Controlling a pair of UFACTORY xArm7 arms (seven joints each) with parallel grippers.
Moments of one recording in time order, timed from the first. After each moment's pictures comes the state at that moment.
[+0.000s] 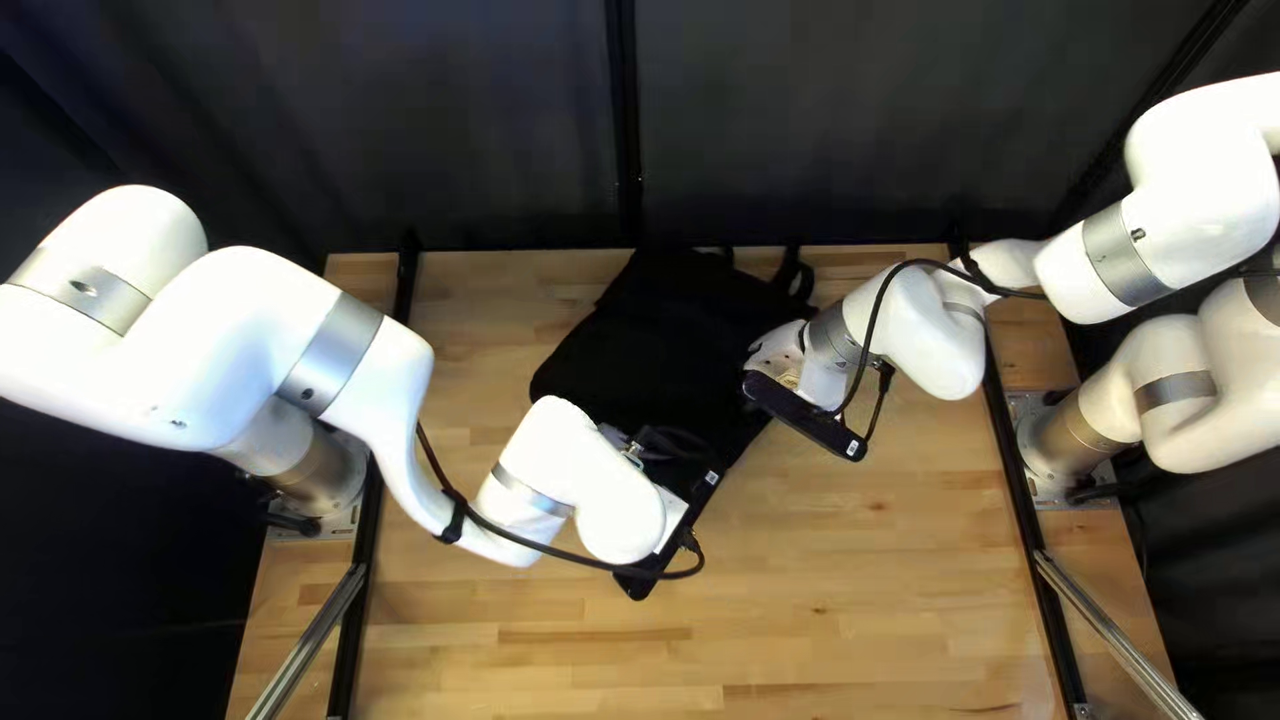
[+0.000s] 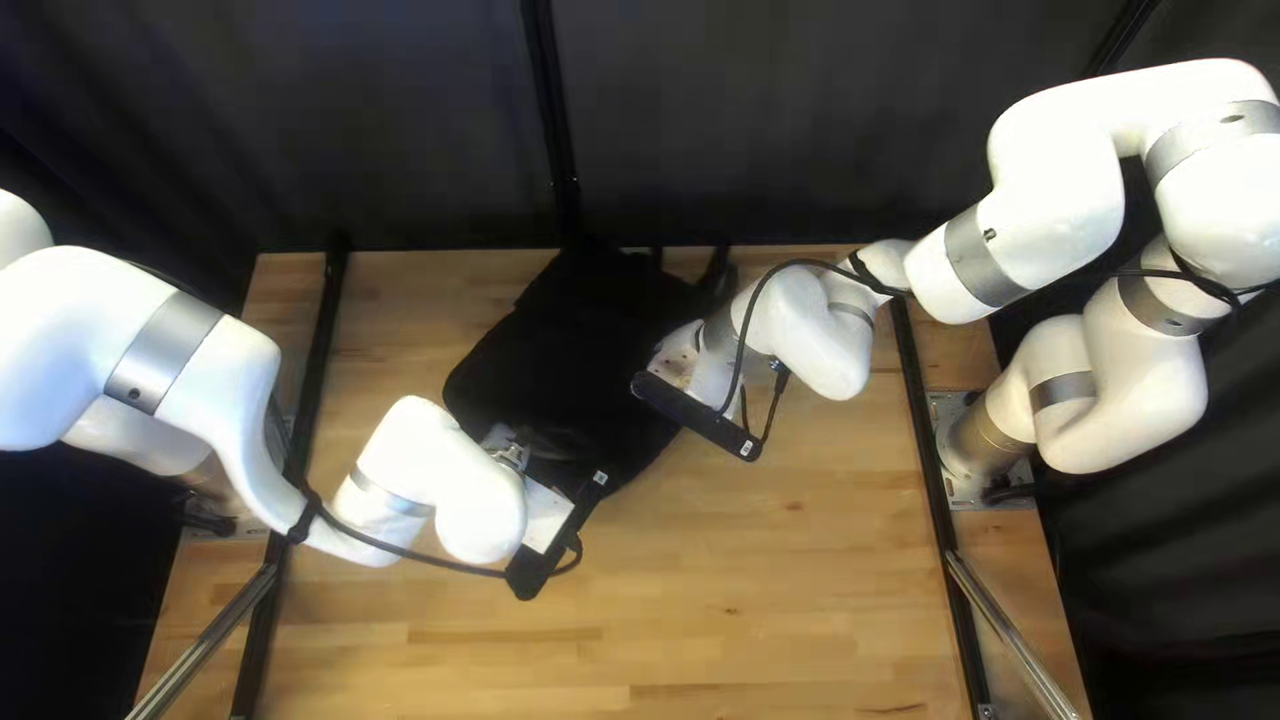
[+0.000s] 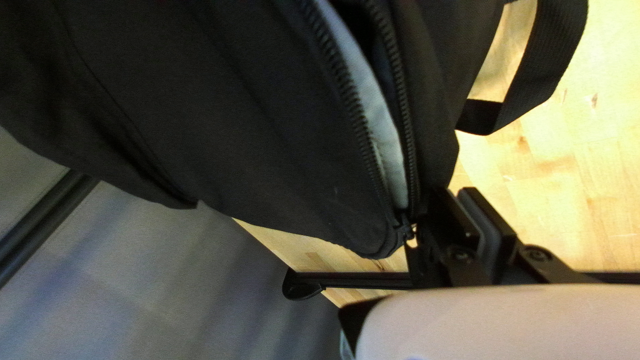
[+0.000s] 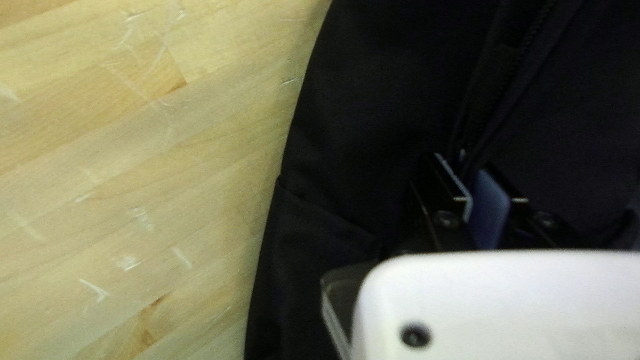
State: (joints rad) left arm -0.16 0.12 -0.18 1.02 0.45 1.31 0.02; right arm -0.06 -0.06 0.02 0.49 0.32 0.03 -1.61
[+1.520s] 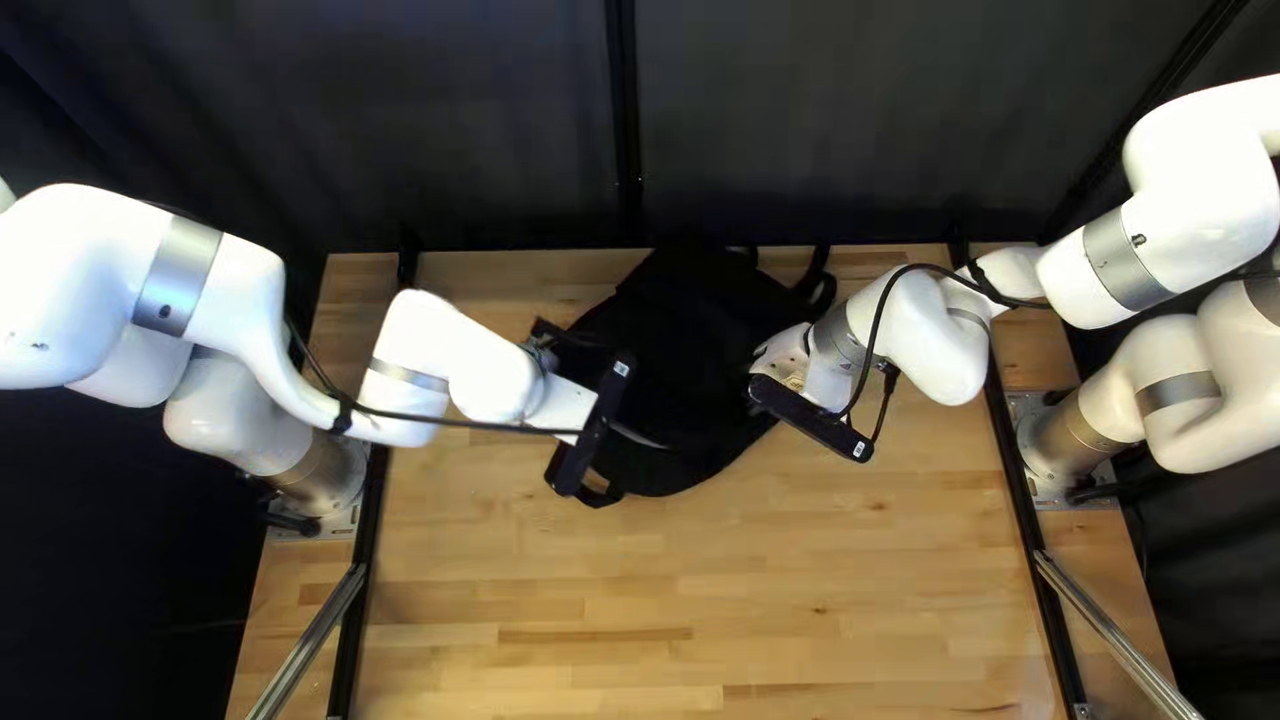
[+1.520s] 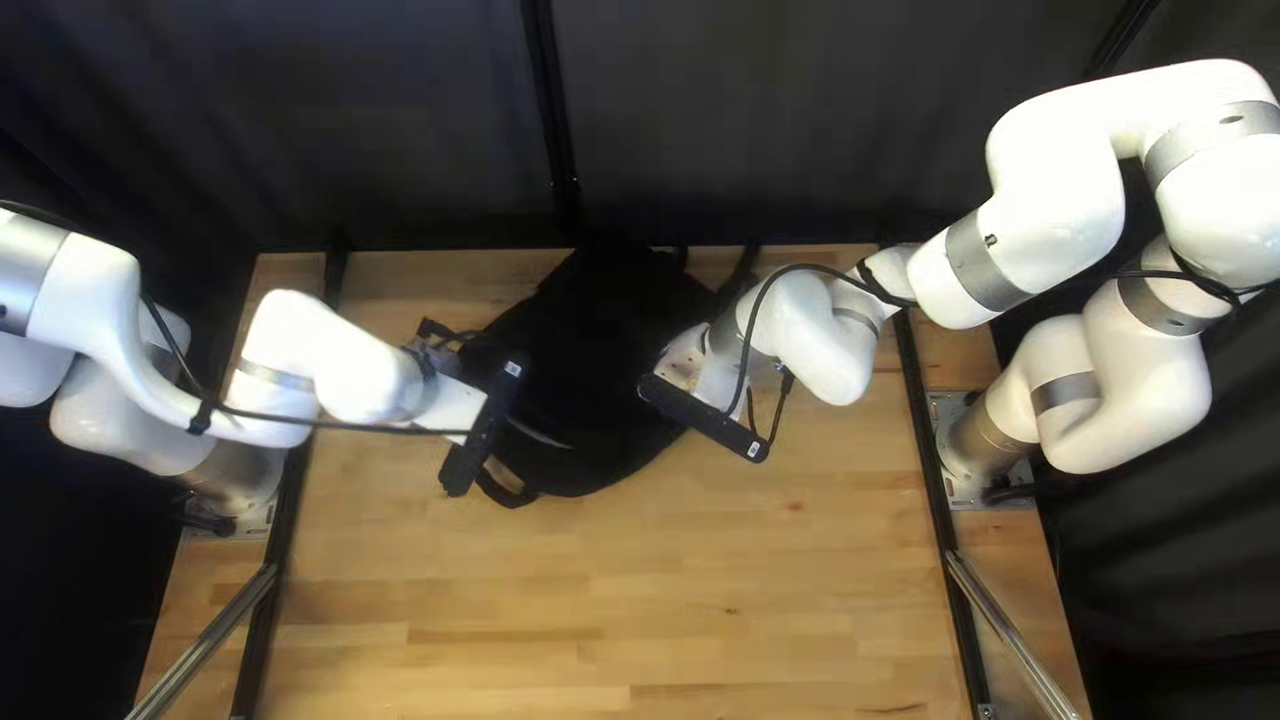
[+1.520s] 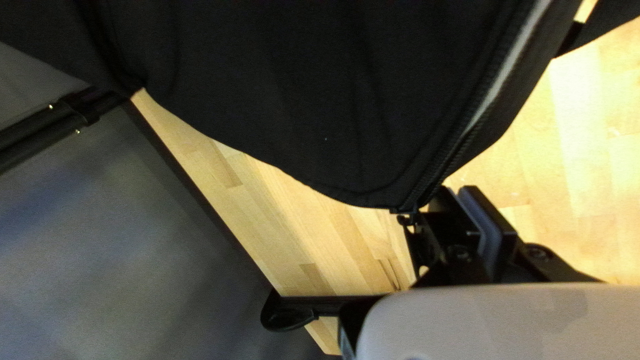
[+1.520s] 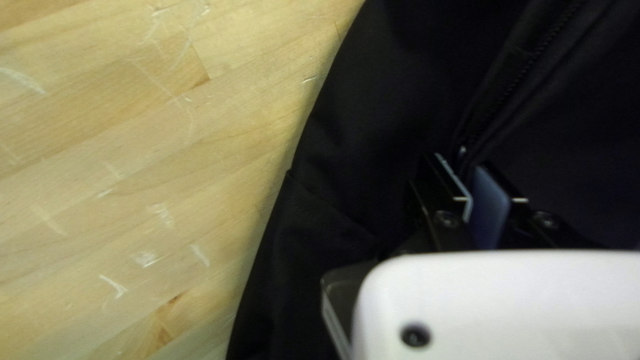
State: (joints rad) left arm -0.04 -0.37 0.01 0.50 0.48 0.95 0.15; right arm -0.03 -0.06 0.00 0.47 0.41 0.03 -1.69
